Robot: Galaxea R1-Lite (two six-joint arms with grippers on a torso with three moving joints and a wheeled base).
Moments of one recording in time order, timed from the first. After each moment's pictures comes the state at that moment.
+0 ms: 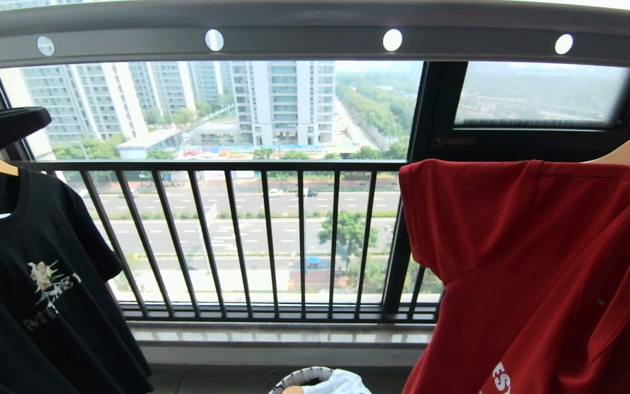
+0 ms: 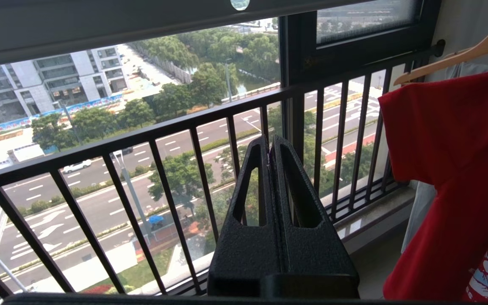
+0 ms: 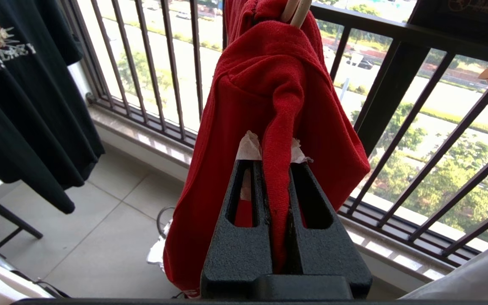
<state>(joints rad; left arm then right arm) -0.13 0.94 -0.87 -0.26 -0.42 0.01 0.22 0.75 -0.82 0.19 0.24 -0.04</state>
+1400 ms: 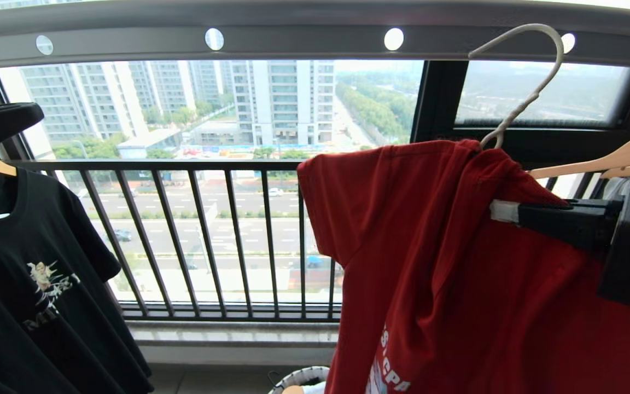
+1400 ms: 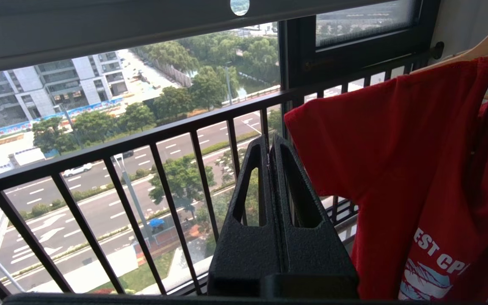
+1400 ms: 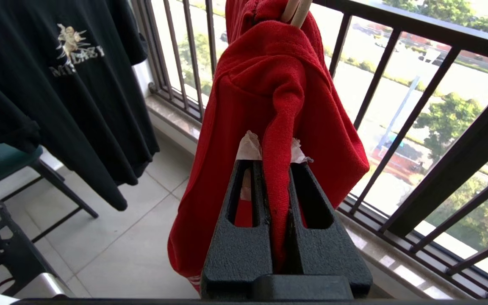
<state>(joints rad) -0.13 0.93 -0.87 -0.26 -0.42 0.02 0.60 1.16 -0.93 -0.09 0.06 0.03</state>
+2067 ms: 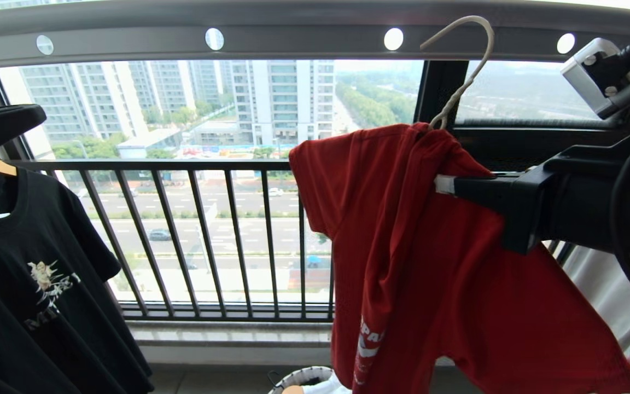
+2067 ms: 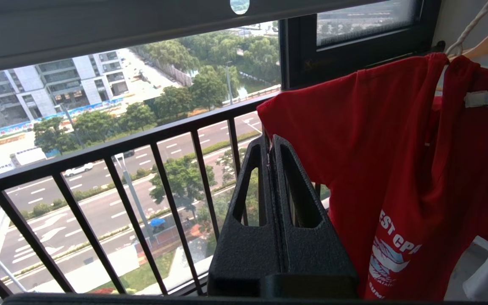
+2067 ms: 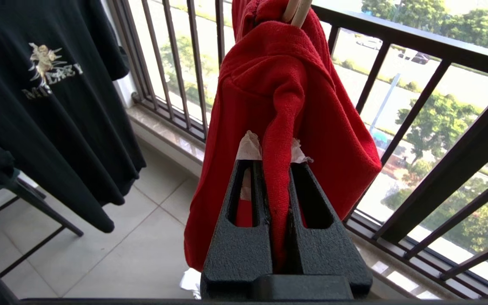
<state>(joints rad) -0.13 0.93 -0.87 -0.26 -0.42 0.02 0.67 1.33 -1.04 -0.15 -0.07 0.04</state>
